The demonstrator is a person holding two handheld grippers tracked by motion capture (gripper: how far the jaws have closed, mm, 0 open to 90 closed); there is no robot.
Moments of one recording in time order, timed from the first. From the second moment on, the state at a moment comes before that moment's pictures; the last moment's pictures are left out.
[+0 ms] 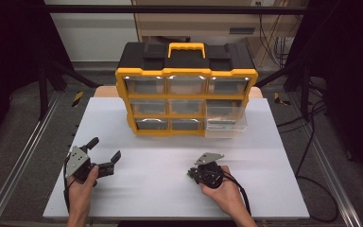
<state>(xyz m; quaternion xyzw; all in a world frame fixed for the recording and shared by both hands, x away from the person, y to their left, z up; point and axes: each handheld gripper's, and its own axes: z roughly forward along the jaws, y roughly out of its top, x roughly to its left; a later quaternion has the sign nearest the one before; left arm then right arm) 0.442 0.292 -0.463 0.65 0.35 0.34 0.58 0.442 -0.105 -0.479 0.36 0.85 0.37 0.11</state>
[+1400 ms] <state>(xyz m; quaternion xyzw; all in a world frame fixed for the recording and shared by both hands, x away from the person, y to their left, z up) 0.440 0.291 -0.463 0.65 0.35 0.34 0.58 0.426 -0.134 -0.431 0.36 0.78 0.47 0.19</state>
